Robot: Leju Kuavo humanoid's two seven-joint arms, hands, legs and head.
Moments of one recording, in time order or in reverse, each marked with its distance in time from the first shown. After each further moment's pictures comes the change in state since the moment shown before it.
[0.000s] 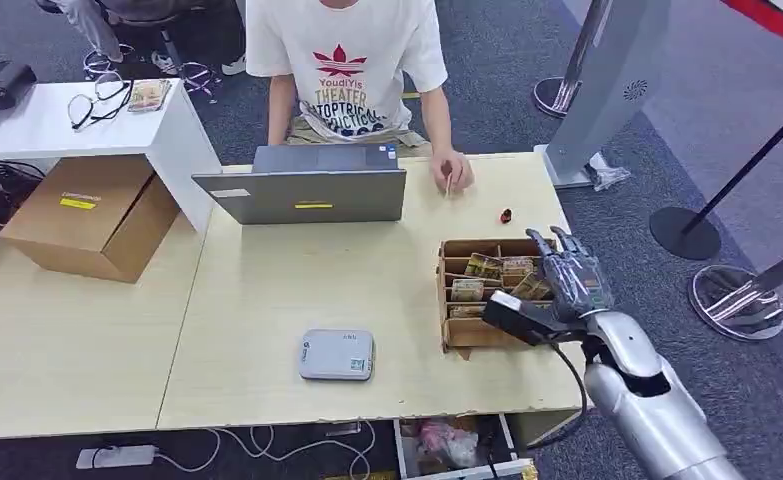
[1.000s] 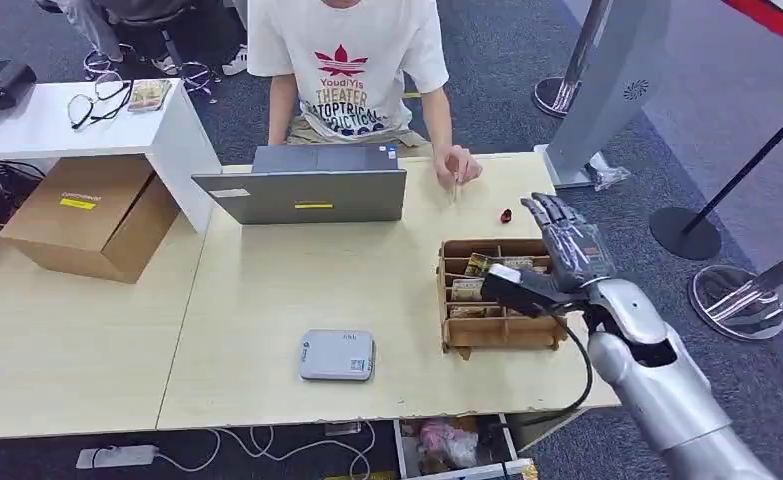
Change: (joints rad) left arm 0.003 -0.002 0.000 0.000 -0.020 0.018 -0.015; right arm -0.107 -0.016 0.018 -0.034 -0.026 0.088 -0.019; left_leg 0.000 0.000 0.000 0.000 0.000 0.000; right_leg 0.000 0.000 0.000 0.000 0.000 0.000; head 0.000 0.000
